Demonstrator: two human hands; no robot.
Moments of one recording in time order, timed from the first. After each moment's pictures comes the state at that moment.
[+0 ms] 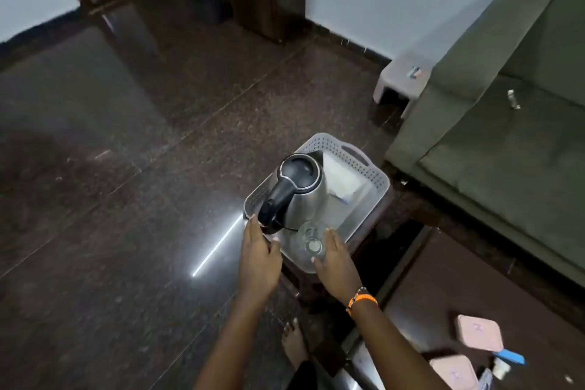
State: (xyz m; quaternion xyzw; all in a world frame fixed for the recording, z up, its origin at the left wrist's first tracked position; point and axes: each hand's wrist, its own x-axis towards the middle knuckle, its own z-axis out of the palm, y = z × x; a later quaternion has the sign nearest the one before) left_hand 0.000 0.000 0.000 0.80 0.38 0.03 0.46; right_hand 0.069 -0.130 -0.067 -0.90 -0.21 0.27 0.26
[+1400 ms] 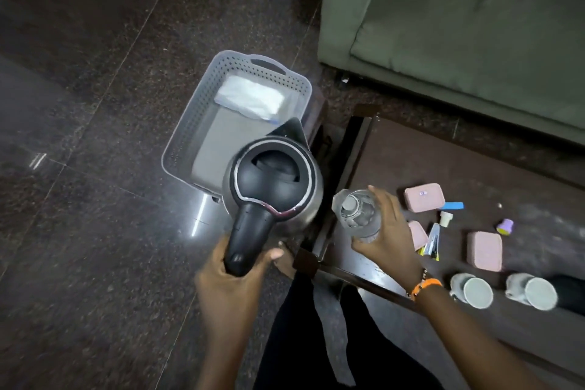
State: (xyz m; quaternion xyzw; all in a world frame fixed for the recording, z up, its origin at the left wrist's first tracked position) left_hand -0.058 -0.103 0.038 0.77 0.33 0.08 0.54; right_hand 0.015 -0.327 -0.065 -0.92 -0.03 0.10 0.38
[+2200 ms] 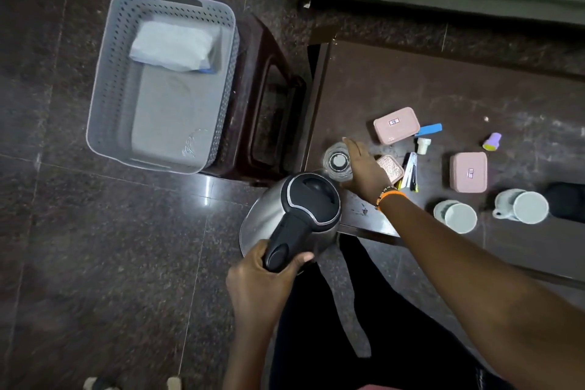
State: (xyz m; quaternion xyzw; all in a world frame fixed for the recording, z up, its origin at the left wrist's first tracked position) left_hand -0.102 -0.205 -0.020 0.87 0.30 -0.15 0.36; right_hand 0.030 -0.395 -0.177 -0.91 -0.01 0.33 0.26
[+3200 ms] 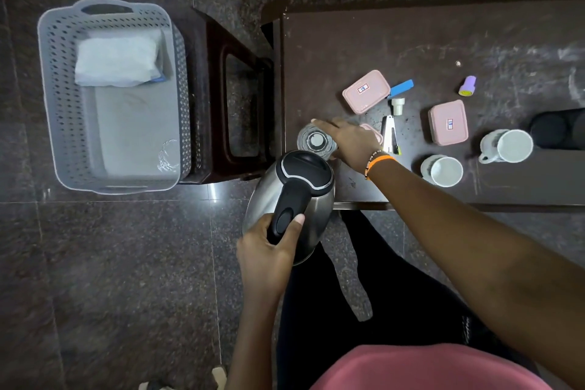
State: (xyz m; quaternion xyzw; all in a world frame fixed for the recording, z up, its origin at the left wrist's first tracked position) left_hand -0.072 -0.229 -0.032 0.85 0.24 -0.20 0.43; right_hand 0.037 -0.421 -0.165 -0.92 -0.04 0.34 0.17
